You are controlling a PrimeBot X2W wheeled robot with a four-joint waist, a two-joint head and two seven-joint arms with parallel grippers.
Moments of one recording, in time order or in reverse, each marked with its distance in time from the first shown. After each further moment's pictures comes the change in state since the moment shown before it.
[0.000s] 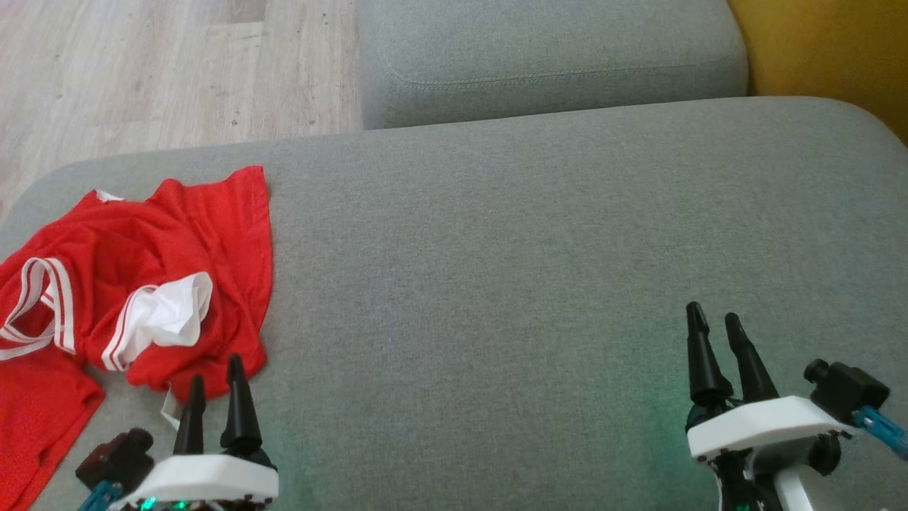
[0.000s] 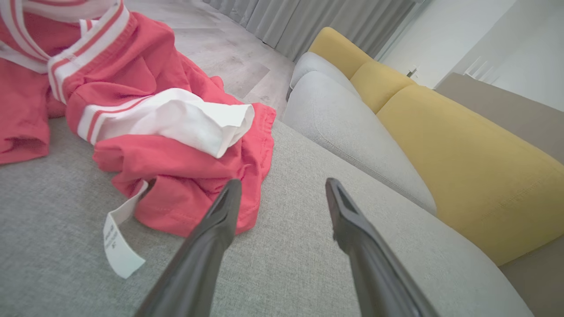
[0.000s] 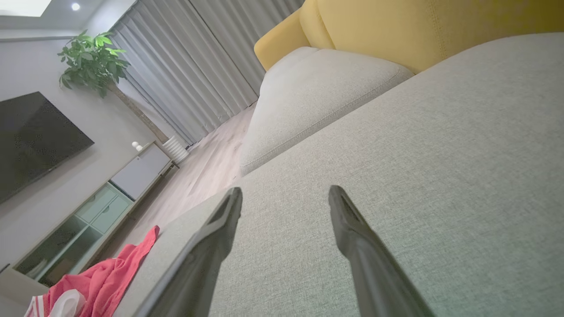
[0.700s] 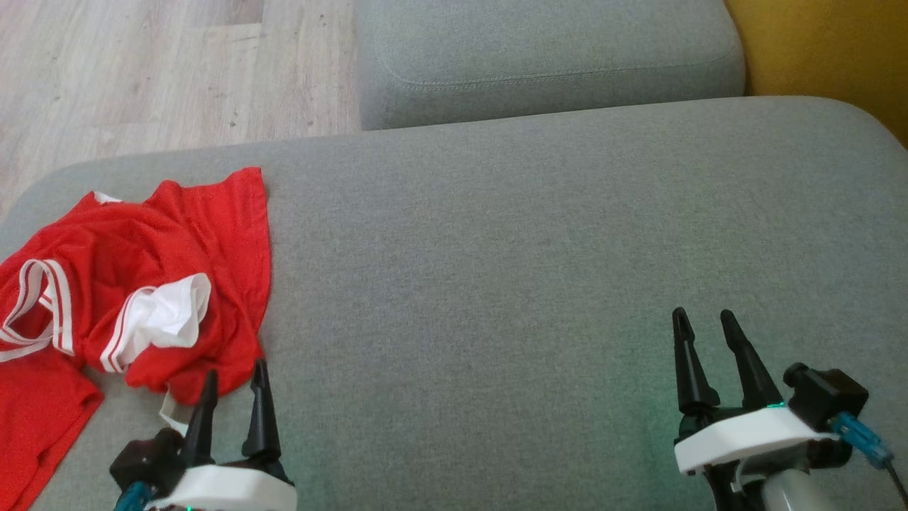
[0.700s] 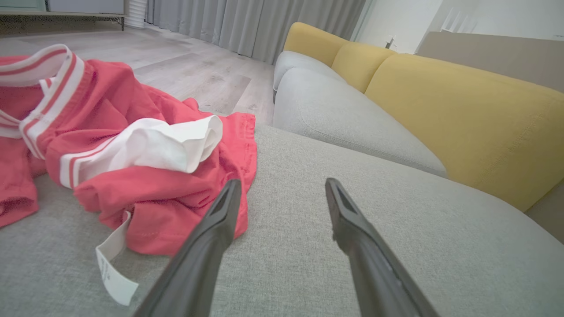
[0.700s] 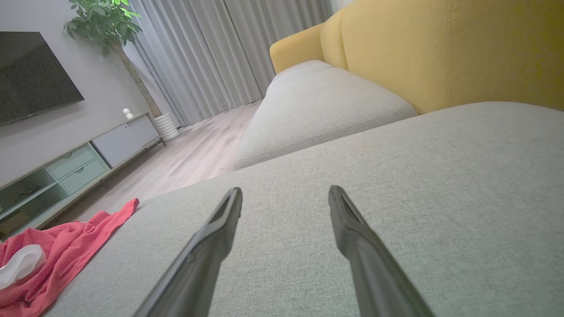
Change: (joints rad) left arm 0.016 0.001 -0.019 0.001 0.241 -0.009 -0.058; right arm 0.018 0.000 0.011 -0.015 -0.234 0.000 -0.061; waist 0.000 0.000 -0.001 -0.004
